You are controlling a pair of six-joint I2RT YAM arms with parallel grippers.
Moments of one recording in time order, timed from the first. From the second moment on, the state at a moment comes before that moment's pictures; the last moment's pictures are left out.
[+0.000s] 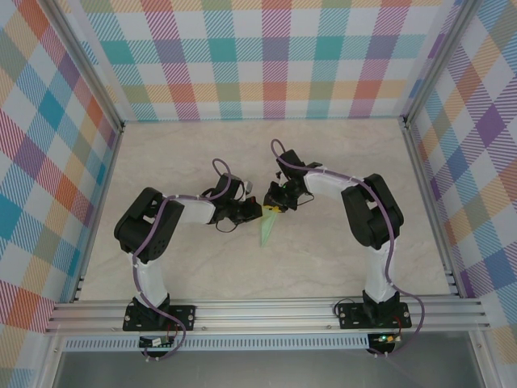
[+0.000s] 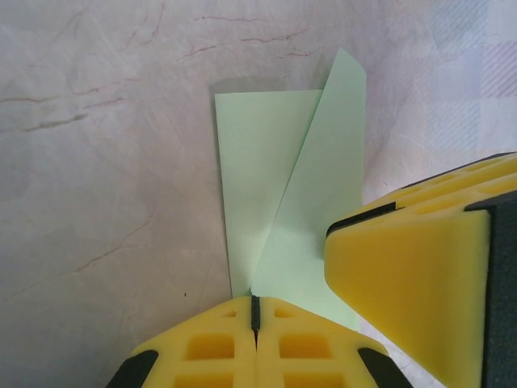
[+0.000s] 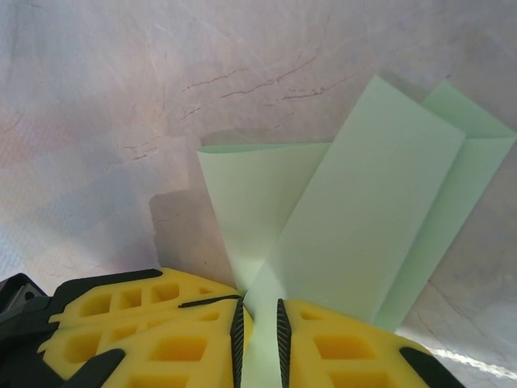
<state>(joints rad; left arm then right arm) -0.52 1.90 0.92 0.11 0.48 -0.74 0.56 2.03 1.37 -0.54 -0.45 0.78</state>
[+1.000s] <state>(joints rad) -0.52 1.90 0.93 0.10 0.49 -0.74 0.55 2.01 1.25 -0.41 -0.43 0.79</state>
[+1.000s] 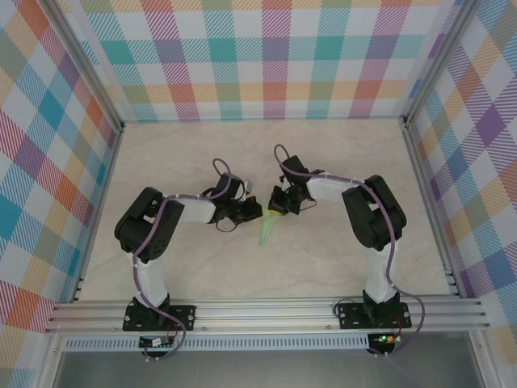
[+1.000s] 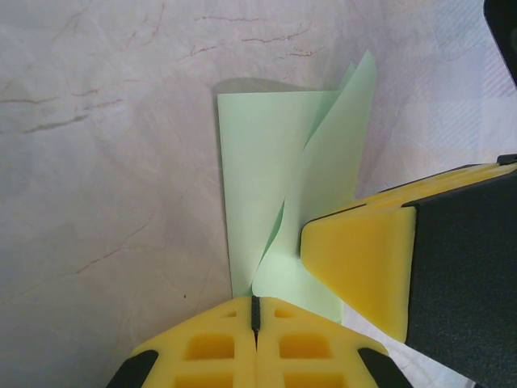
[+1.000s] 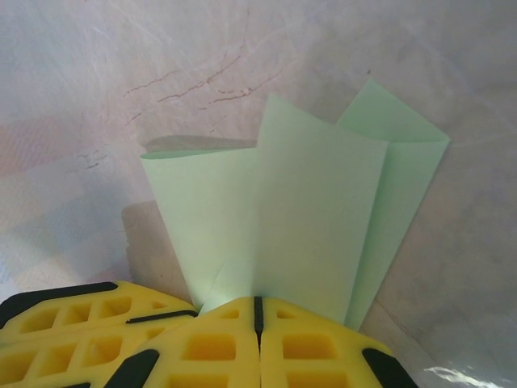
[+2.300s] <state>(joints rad) -0.61 1.79 0.86 0.07 0.71 -0.79 0.55 1.99 1.21 -0.35 -0.43 0.79</state>
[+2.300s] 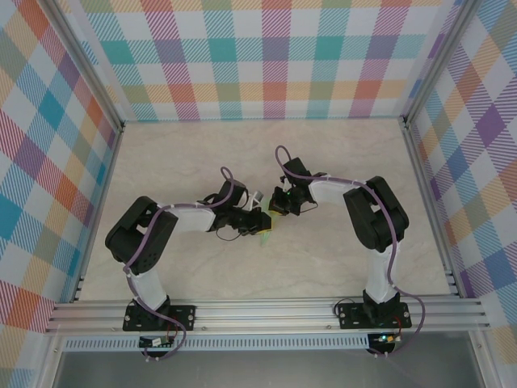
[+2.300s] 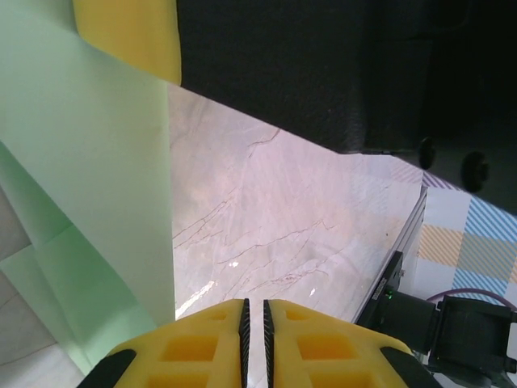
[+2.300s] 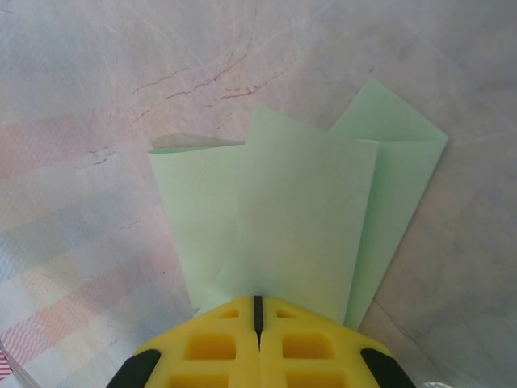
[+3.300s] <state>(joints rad) -0.61 1.82 0.84 0.02 0.68 -0.74 0.55 1.99 1.22 -0.37 -0.43 0.79</state>
